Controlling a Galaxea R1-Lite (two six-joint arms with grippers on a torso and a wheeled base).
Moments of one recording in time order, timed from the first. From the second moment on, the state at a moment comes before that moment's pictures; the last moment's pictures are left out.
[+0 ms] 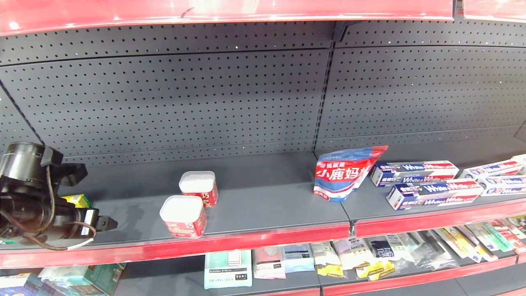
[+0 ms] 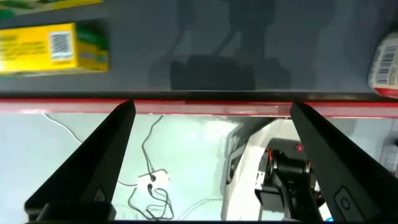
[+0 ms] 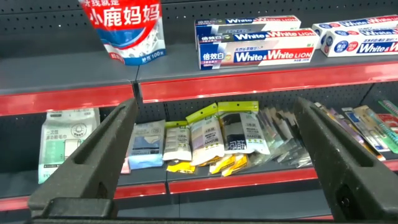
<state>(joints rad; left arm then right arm) 0.10 1.57 -0.74 0.13 0.08 0.05 0.00 0.00 0.00 0.00 -0.01 0.01</state>
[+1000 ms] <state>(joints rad) -0.02 1.80 -0.80 -0.02 0.05 0.04 0.00 0.00 0.00 0.00 -0.01 0.01</state>
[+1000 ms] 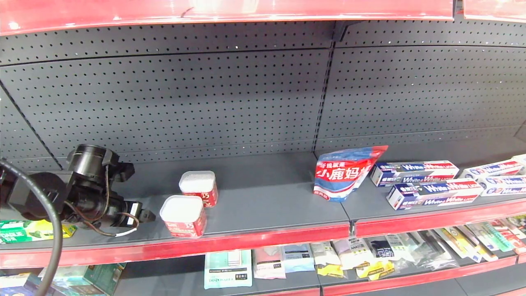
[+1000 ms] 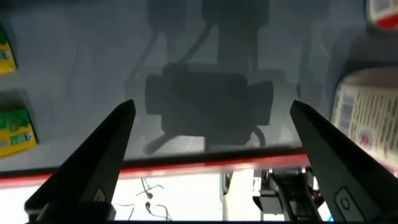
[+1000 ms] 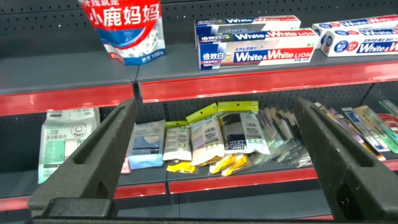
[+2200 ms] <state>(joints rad) -0.08 1.87 -0.87 -0.04 0.01 0.01 0.00 0.00 0.00 0.00 -0.01 0.01</state>
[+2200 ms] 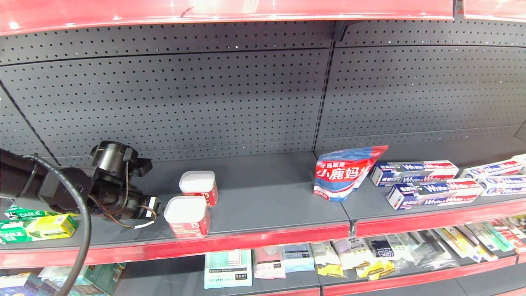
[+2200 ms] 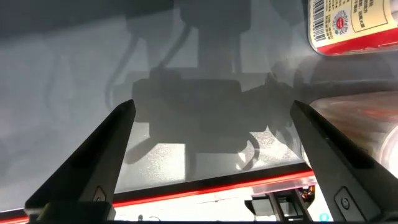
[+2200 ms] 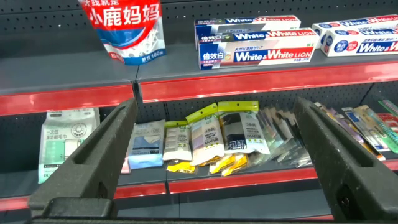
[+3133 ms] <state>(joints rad) -0.08 1.87 -0.87 -0.04 0.01 0.01 0.00 0.00 0.00 0.00 -0.01 0.01</state>
